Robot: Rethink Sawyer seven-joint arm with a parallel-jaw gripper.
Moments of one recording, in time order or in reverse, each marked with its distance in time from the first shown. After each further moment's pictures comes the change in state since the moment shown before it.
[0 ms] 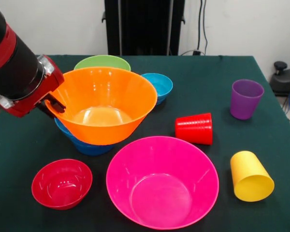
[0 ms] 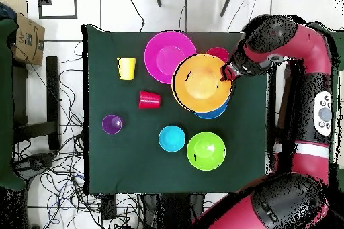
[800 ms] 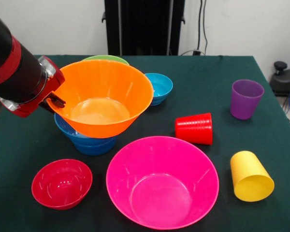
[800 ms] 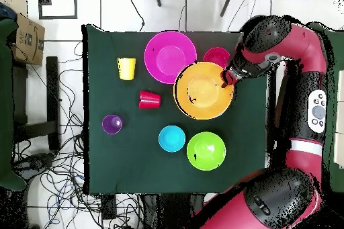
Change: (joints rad) arm 0.023 0.028 -0.015 -0.050 -0.055 0.115 -0.058
